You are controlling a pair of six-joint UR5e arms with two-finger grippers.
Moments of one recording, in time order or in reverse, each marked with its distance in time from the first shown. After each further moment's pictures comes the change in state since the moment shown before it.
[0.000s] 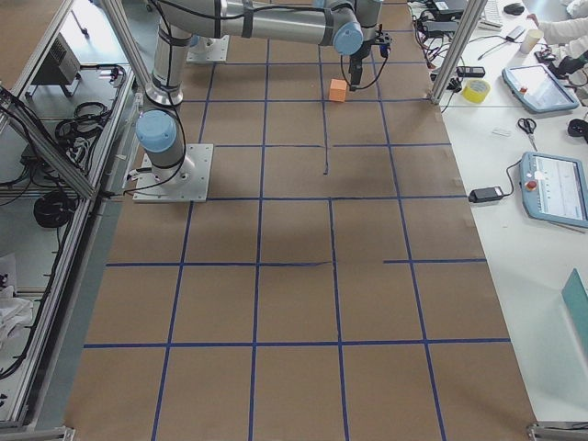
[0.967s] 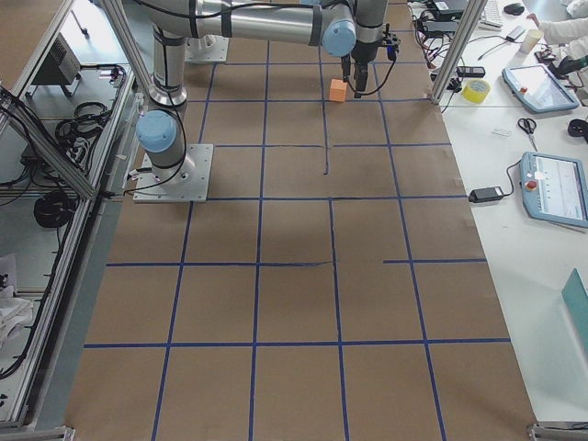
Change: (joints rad) left arm -0.224 -0.381 0.042 0.439 0.002 -0.141; right arm -0.102 -0.076 0.014 0.046 -0.021 -0.056
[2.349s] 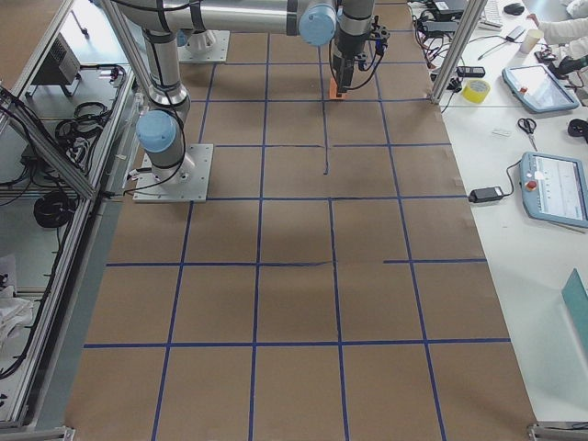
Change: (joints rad) left arm -0.021 -0.059 0.011 -0.036 0.031 -0.022; right arm -0.057 -0.124 0.035 0.110 0.051 -0.055
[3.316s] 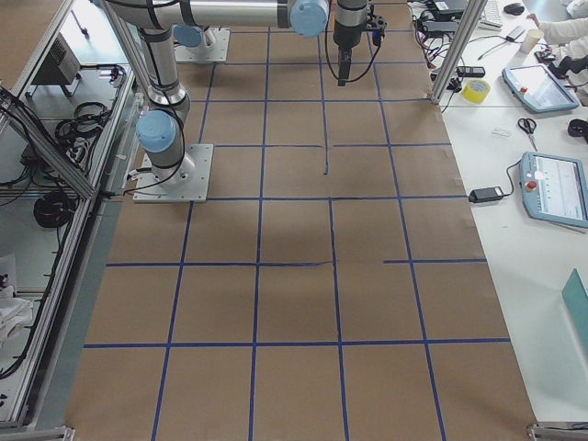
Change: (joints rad) left arm 0.410 0.226 0.029 -0.366 0.051 0.134; right arm 0.001 -0.043 0.004 0.004 0.015 -0.023
